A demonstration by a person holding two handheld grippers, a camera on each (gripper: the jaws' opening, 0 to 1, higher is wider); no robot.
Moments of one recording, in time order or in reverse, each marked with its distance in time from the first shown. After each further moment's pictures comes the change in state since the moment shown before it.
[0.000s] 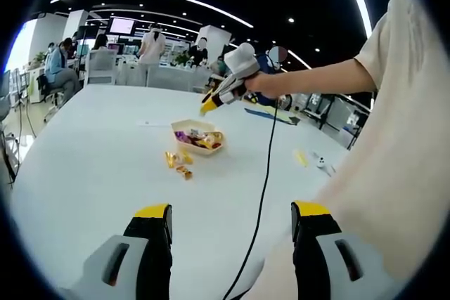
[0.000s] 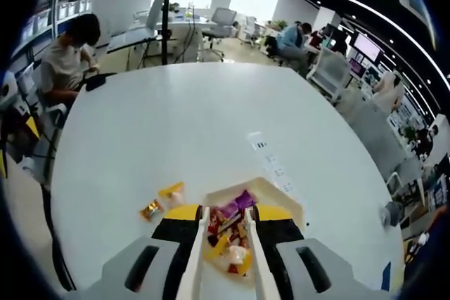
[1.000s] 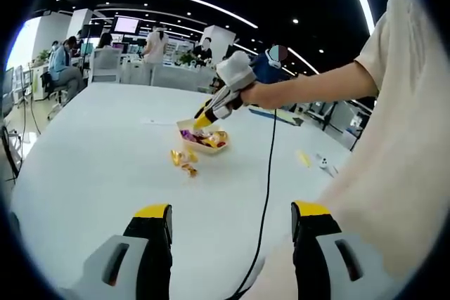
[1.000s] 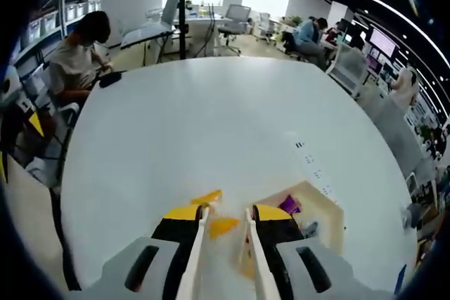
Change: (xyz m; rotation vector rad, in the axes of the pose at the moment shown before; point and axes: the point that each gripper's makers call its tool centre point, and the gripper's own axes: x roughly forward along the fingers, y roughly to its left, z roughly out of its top) left arm -0.007 0.006 -0.002 -0.014 -0.002 0.020; right arm 0.035 0.060 0.002 0.004 0.020 0.107
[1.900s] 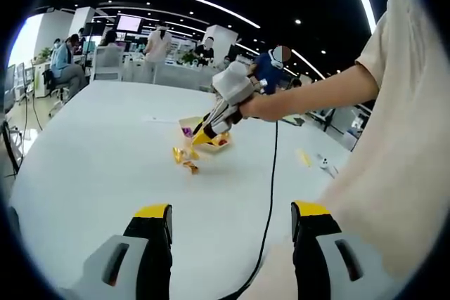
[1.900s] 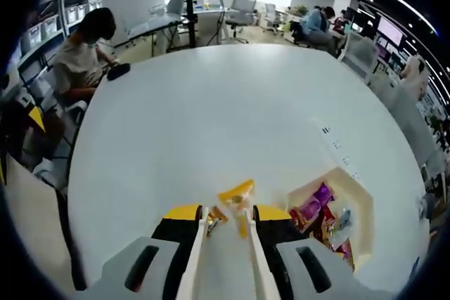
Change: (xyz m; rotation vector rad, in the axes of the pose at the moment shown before) left arm -0.003 0.005 -0.009 -0.016 0.002 0.007; right arm 0.022 0.039 -0.017 0.036 0.042 0.068
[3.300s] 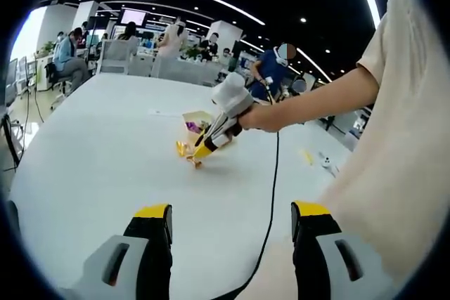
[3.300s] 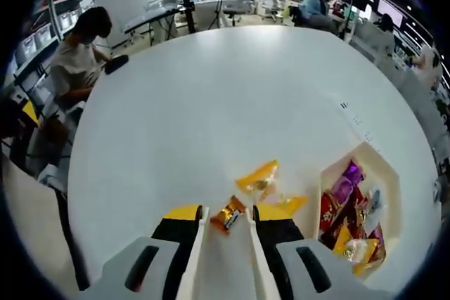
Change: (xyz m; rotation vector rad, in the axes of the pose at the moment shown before) left arm 0.000 0.009 -0.006 -0.027 0.027 0.011; right arm 0.033 0.018 -0.030 0.064 0.063 0.045
